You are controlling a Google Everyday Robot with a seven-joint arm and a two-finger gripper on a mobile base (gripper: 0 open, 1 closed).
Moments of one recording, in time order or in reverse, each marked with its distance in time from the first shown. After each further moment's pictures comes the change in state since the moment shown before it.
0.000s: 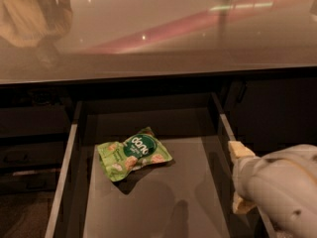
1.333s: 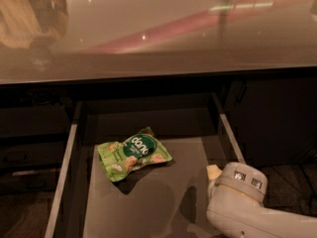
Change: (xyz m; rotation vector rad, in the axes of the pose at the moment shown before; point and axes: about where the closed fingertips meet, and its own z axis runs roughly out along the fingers) arm -0.023 0.062 0.069 -0.132 0.111 -0.208
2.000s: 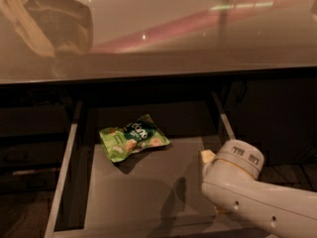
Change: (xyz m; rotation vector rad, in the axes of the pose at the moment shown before) arm -0.005 -0.048 -0.005 0.021 -0.046 0.016
